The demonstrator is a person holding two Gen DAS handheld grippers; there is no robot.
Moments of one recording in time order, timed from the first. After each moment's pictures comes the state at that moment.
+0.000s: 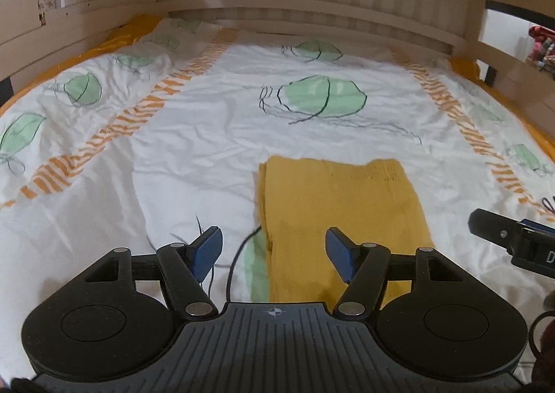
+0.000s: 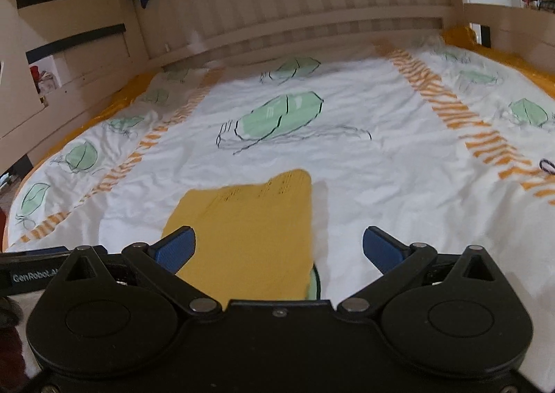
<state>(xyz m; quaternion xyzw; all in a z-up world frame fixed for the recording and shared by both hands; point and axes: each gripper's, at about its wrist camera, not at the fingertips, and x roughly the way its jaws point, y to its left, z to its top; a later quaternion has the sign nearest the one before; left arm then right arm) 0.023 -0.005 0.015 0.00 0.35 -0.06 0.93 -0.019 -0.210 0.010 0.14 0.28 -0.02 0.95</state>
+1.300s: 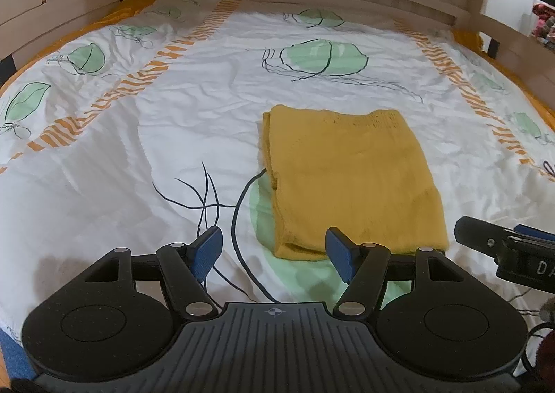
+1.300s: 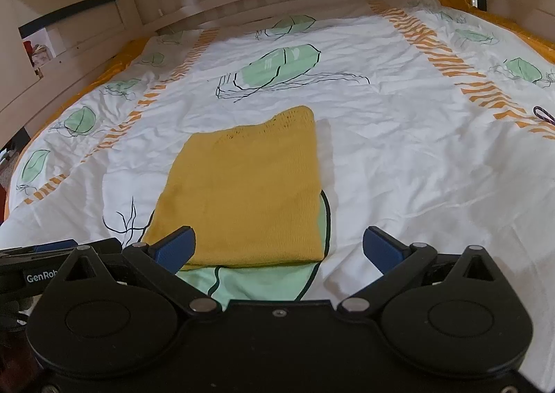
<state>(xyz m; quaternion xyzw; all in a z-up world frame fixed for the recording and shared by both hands) -0.005 -0.004 -0.004 0.01 0.39 -0.05 0.92 -0.049 -0.187 -0.010 0.14 0.35 -0.02 0.93</state>
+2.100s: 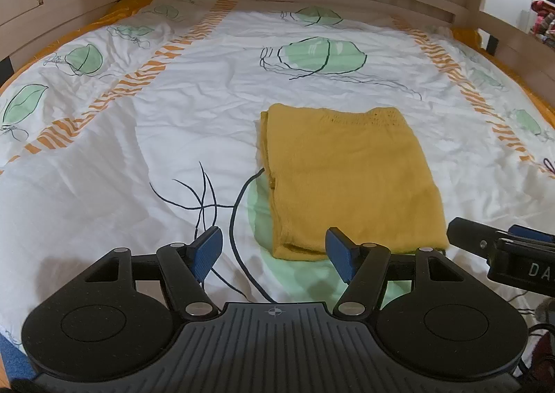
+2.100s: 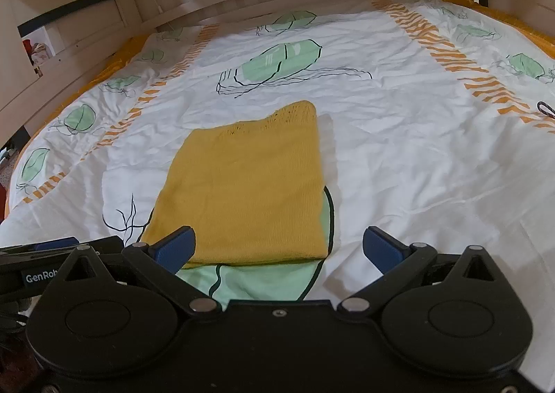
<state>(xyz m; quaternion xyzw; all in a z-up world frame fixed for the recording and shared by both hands) -0.003 -0.007 -0.006 0.01 0.40 -0.05 0.92 -0.045 -0.186 -0.015 0.15 0.35 -0.02 0.92</state>
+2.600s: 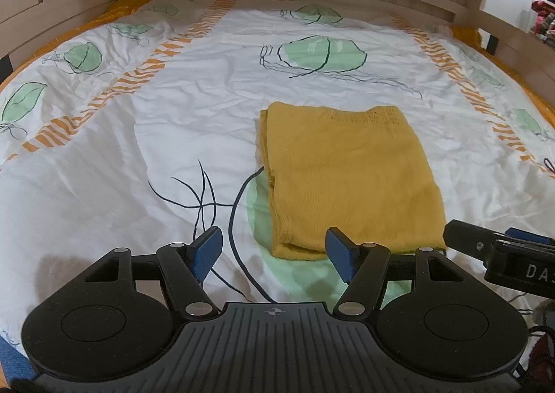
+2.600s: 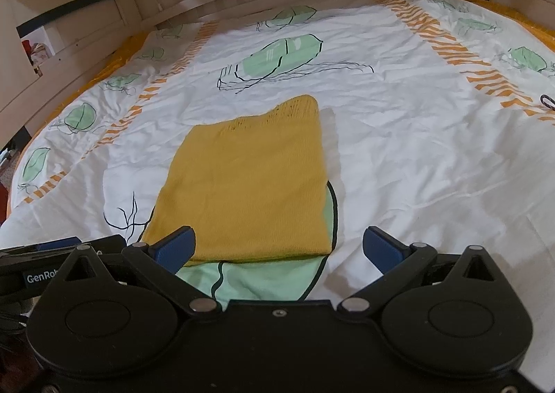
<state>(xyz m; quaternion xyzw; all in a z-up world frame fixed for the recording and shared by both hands) -0.002 -0.007 -0.008 0.01 0.40 -0.05 0.92 -0.043 -0.184 -0.018 0.15 0.36 -0.02 0.92</state>
